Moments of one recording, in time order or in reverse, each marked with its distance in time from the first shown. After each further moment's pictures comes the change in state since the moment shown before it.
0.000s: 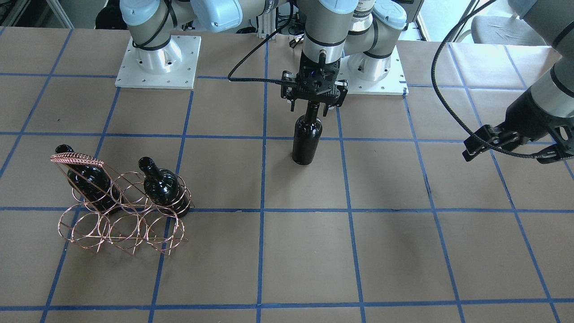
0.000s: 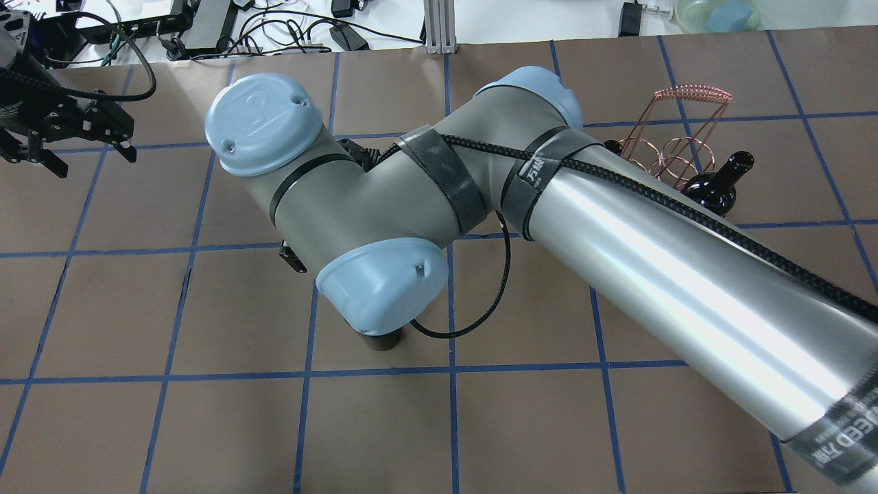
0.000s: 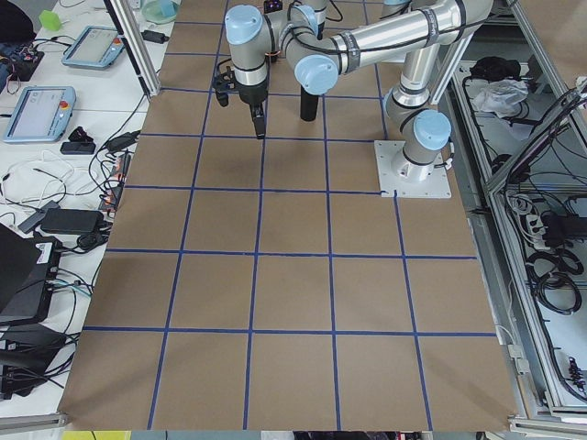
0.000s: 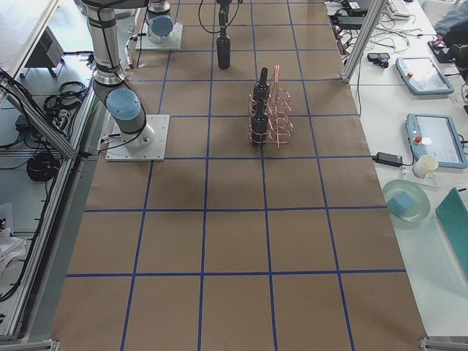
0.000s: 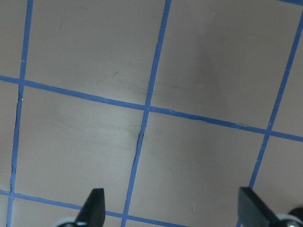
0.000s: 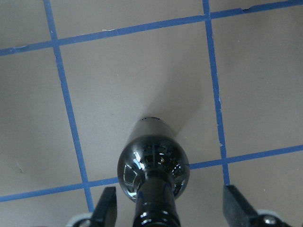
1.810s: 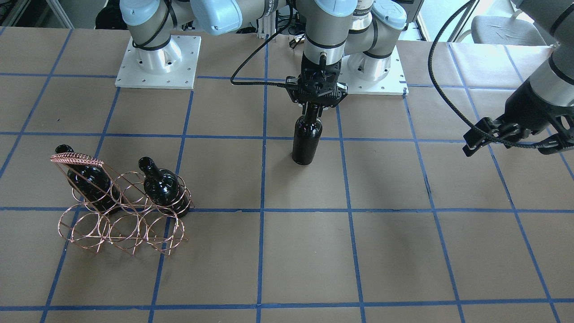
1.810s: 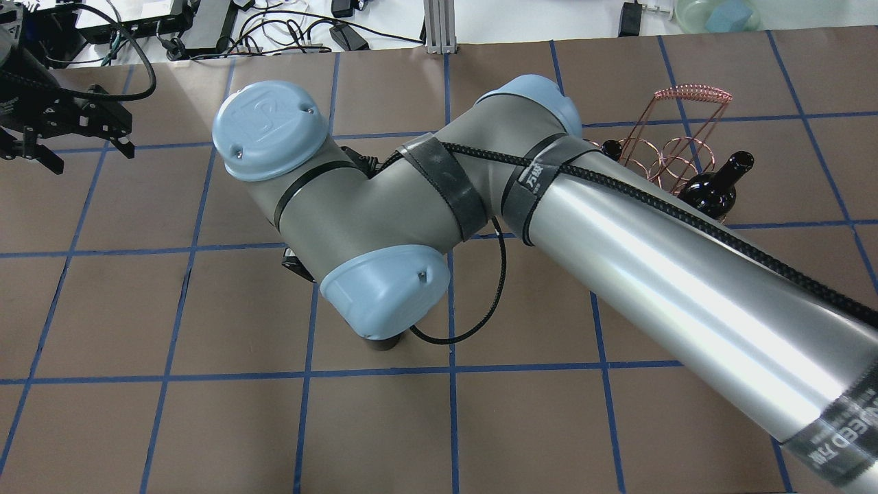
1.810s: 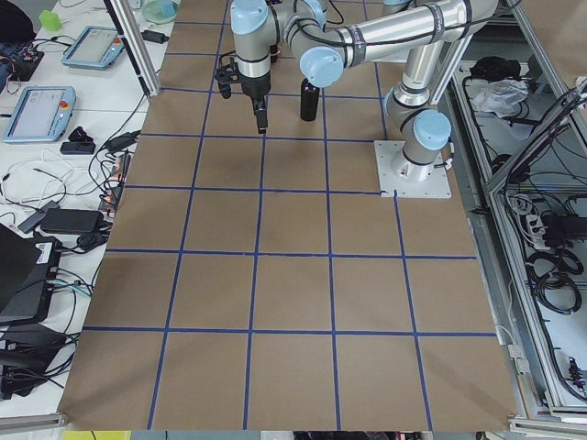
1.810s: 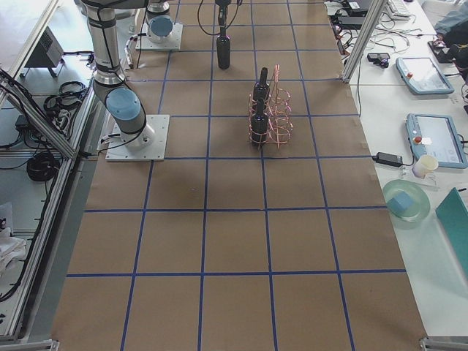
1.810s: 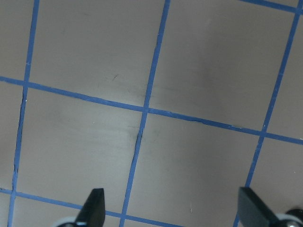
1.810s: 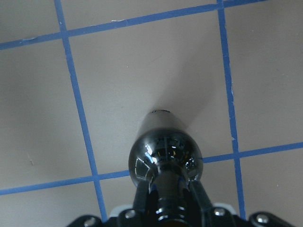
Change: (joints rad) left arm -0.012 0.032 -0.002 0.006 0.003 -0.014; right arm 0.000 -0.001 0.017 -0.029 0.043 -0.002
